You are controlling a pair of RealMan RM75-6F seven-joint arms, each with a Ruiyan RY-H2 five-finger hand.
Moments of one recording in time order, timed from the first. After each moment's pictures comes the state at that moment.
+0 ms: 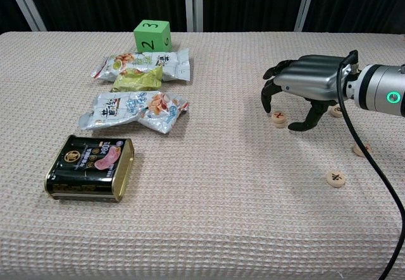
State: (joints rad) left arm -0.03 -1.21 -0.01 -1.52 1.50 1.51 0.03; right arm 0.83 -1.48 0.03 -1.35 -1.36 0.80 -0.34
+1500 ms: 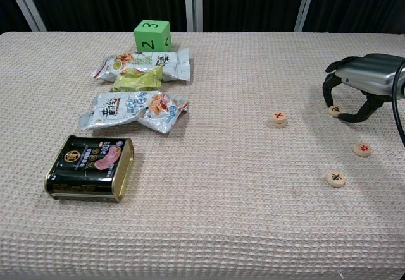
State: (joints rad) left arm -0.02 -1.20 -0.01 -1.56 1.50 1.52 0.06; right arm 0.69 -1.49 0.03 -1.16 -1.33 0.86 -0.23
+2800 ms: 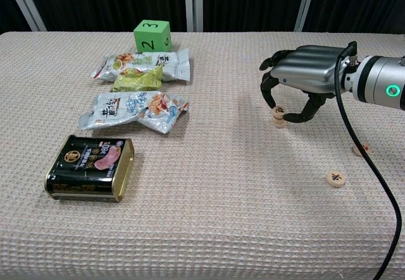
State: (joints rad) left arm -0.01 -1.21 -0.01 -1.52 1.50 1.52 0.02; right arm 0.82 -1.47 0.07 -1.37 -1.38 0.79 -0.41
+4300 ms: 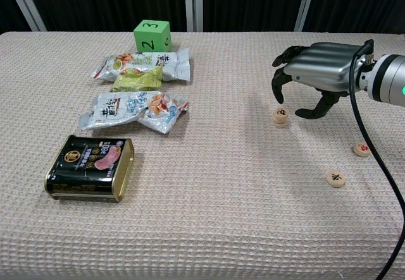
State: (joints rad) left arm -0.02 -1.21 -0.01 -1.51 1.50 1.51 0.02; right arm 0.79 -1.44 0.05 -1.40 -1.35 0.85 -0.44
